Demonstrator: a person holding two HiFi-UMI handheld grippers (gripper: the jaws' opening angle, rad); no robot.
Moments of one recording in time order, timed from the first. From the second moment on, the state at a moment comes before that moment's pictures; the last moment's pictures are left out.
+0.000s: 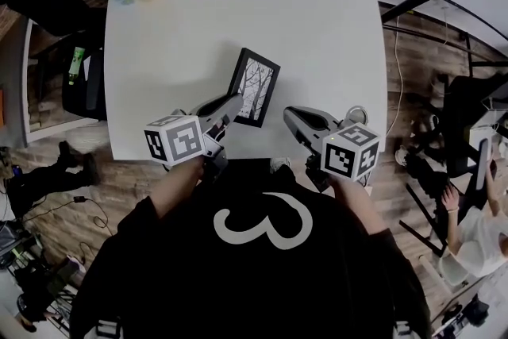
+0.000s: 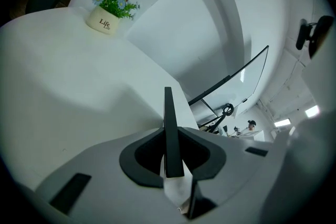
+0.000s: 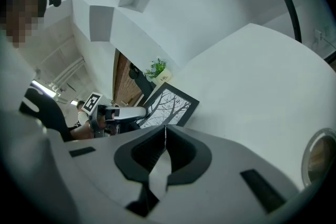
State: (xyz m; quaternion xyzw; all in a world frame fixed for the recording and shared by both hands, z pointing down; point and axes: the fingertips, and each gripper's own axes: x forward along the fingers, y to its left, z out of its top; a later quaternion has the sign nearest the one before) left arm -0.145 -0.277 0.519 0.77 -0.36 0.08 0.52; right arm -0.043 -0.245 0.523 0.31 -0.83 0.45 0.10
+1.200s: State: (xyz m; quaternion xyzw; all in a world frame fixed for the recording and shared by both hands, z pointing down) left arm -0.150 -0.271 0.546 0.75 -0.38 0.10 0.53; right arm -0.029 -0.235 0.539 0.32 -0.82 0.47 0.09
